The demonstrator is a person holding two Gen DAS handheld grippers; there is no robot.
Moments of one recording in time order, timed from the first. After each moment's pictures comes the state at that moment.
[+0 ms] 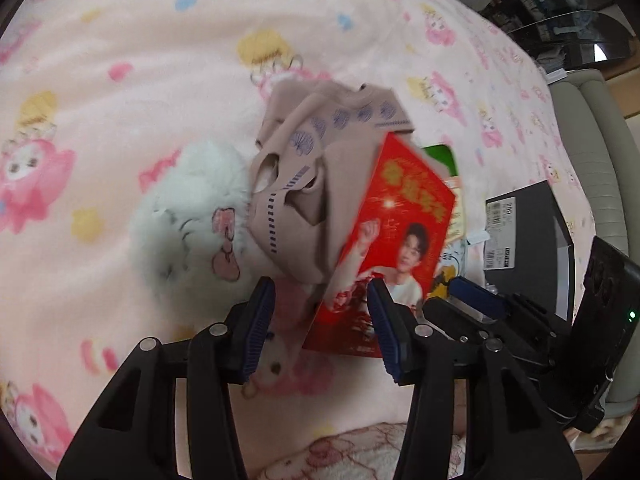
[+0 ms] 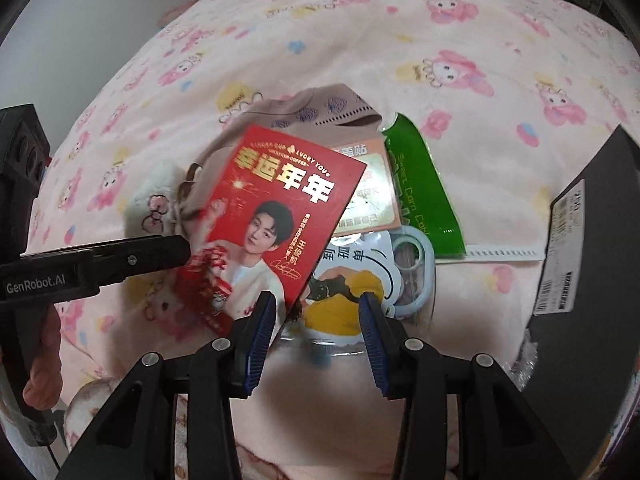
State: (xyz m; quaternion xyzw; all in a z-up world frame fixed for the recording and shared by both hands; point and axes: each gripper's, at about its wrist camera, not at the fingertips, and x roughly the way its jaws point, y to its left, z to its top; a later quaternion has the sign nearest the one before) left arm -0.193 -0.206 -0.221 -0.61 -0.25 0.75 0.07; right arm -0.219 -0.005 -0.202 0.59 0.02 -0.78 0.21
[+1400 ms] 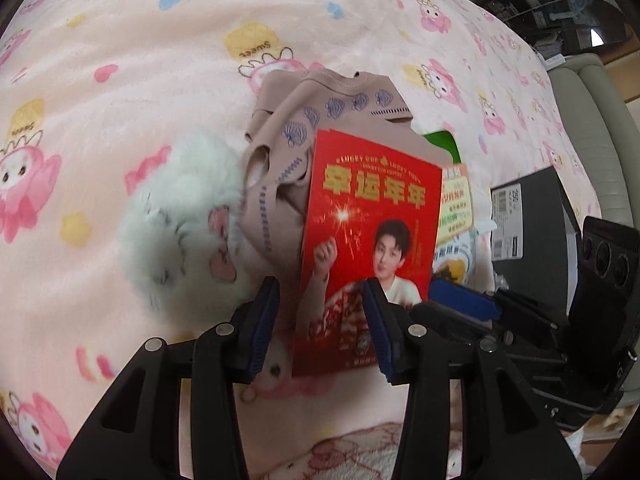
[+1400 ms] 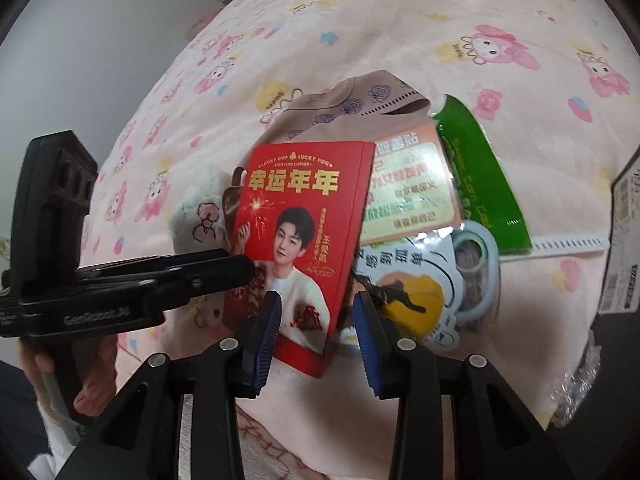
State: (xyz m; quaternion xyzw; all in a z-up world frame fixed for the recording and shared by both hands) left arm -0.192 -0.199 -0.223 -0.61 -0.22 0.76 0.07; right arm -0.222 -0.009 -0.207 0.60 -0.07 -0.75 0.29
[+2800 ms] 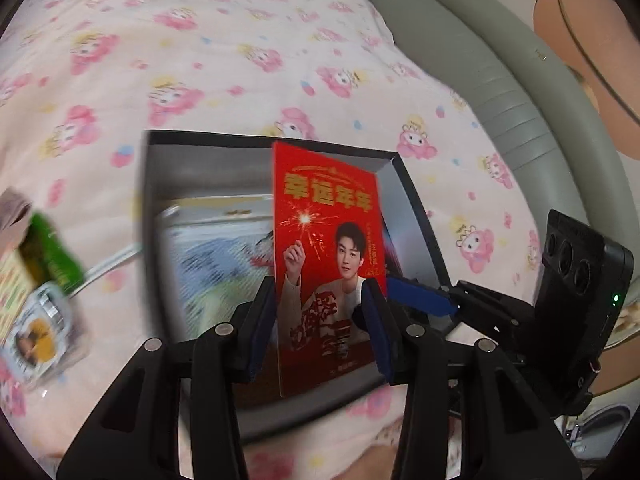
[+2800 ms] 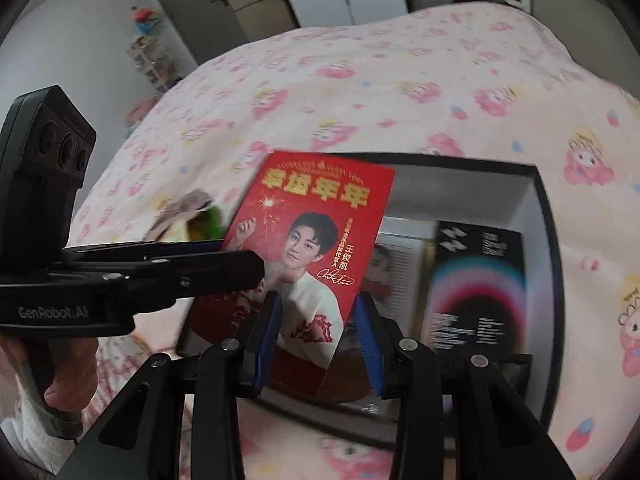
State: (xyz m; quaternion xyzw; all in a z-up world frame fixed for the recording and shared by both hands) left arm -0.217 0.138 -0.099 -0.55 -0.12 0.77 0.29; right arm -0.160 0.292 -0.098 0.50 -0.10 -0.85 0.13
